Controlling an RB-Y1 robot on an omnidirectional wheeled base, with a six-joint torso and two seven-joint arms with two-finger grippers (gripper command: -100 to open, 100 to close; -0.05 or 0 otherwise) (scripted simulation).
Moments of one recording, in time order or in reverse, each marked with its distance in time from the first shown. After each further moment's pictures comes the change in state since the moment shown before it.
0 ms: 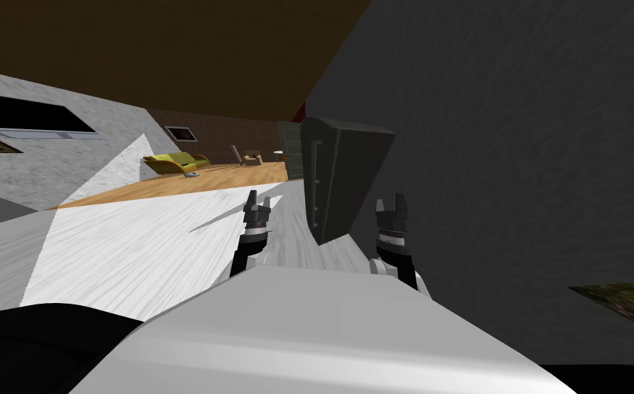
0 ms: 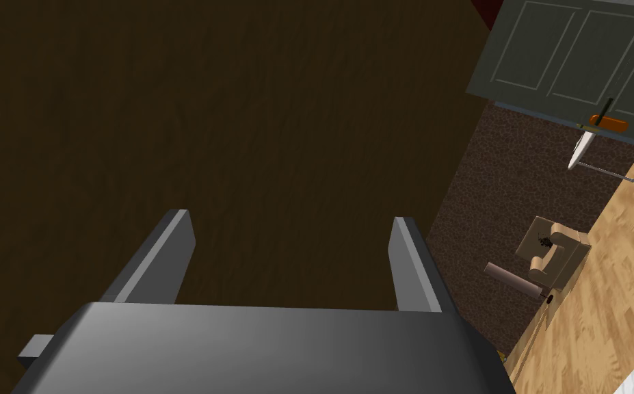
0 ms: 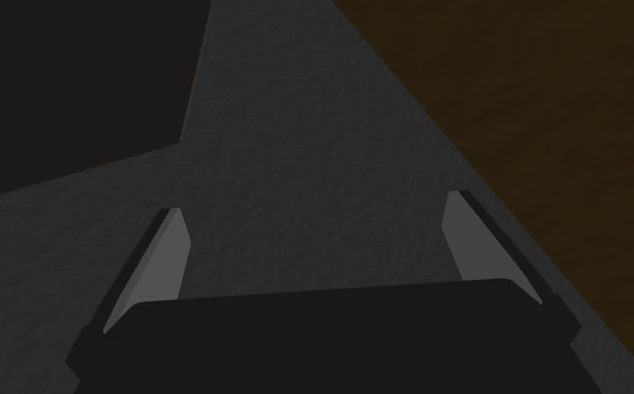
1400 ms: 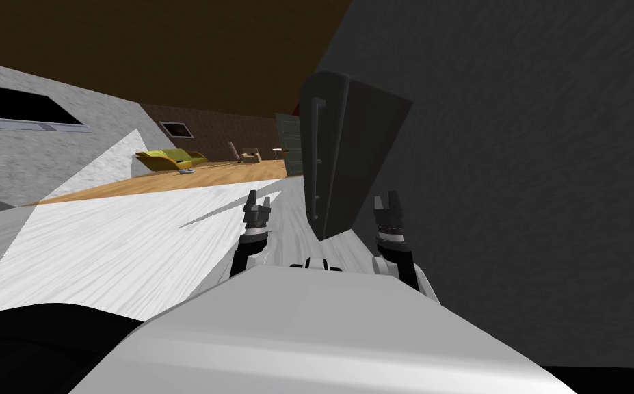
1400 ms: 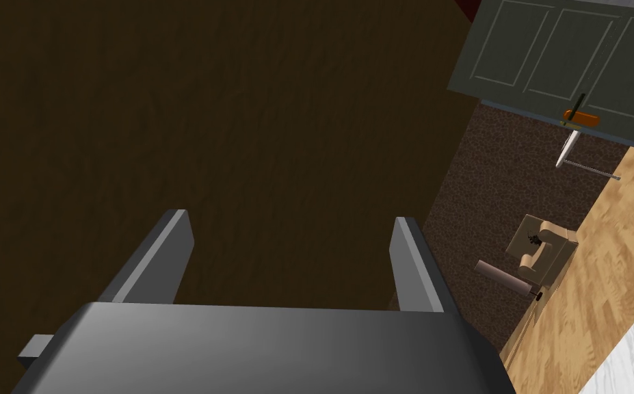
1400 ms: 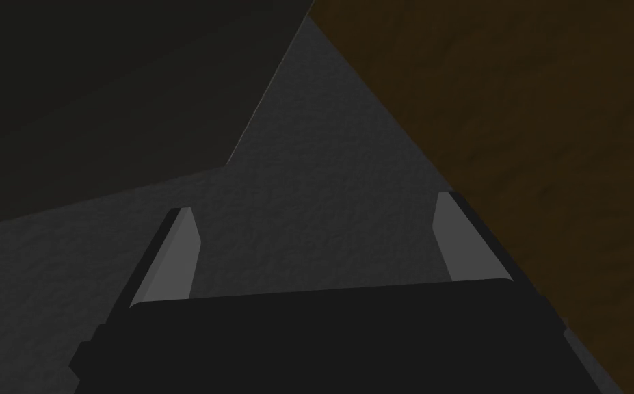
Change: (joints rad) left arm 0.000 0.000 0.000 0.000 0.000 0.000 0.000; right arm -0.045 -0.088 -0.006 0.010 0.047 -0.006 0.001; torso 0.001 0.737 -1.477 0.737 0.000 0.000
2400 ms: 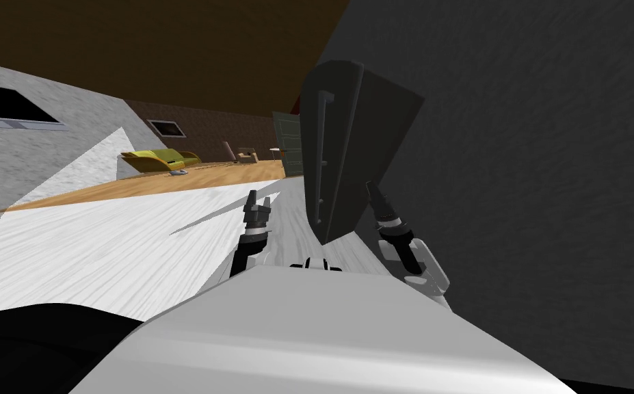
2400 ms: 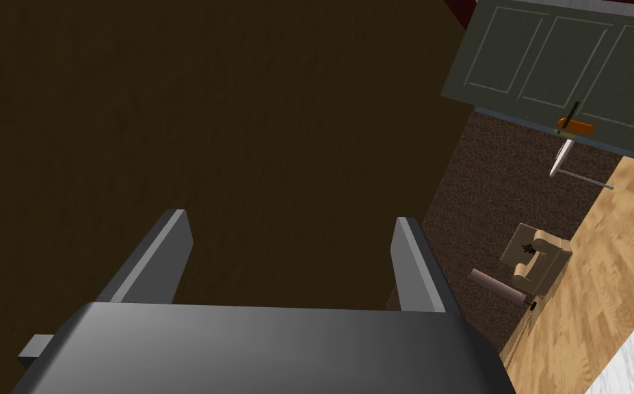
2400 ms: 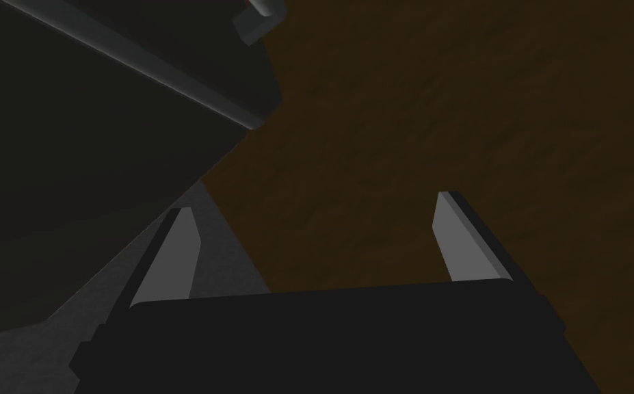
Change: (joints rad) left arm 0.000 0.000 0.000 0.000 0.000 0.000 0.000; right arm -0.230 -0.261 -0.034 0.034 0.252 -0.046 0.002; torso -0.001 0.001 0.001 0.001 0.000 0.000
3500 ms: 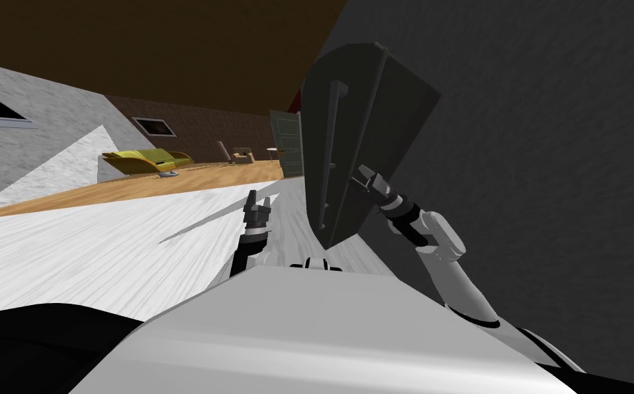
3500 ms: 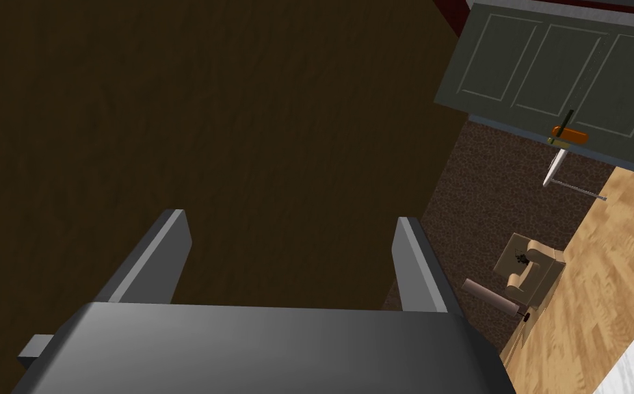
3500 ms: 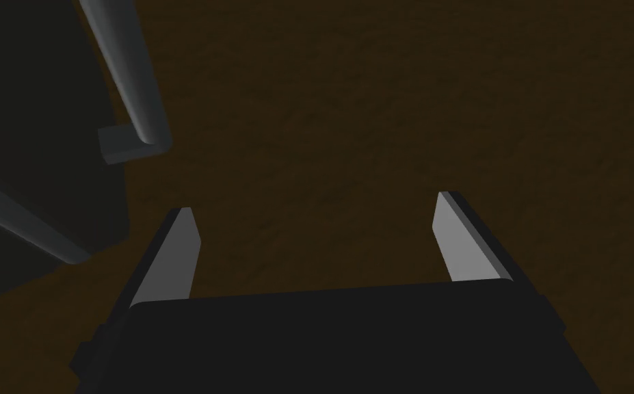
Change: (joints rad) left arm 0.000 0.000 0.000 0.000 0.000 0.000 0.000; right arm -0.274 -0.272 -0.039 0.039 0.297 -0.050 0.001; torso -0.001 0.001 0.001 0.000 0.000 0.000
